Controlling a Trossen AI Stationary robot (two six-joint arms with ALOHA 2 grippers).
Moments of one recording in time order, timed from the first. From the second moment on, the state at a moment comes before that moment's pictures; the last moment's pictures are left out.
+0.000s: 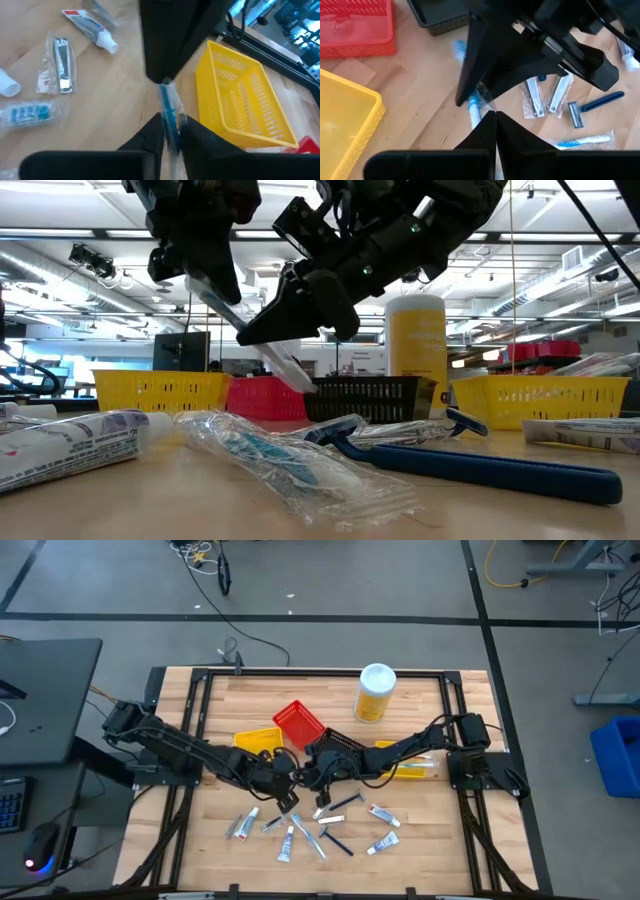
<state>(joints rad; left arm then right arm) -0.35 1.51 1.07 -0.59 -0.33 -0.90 0.13 2.00 1.18 0.30 0.10 -0.41</state>
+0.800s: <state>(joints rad) -0.35 1.44 1.14 -0.69 -0.58 -0.76 0.13 1.91 1.18 0.21 0.25 -0.19</state>
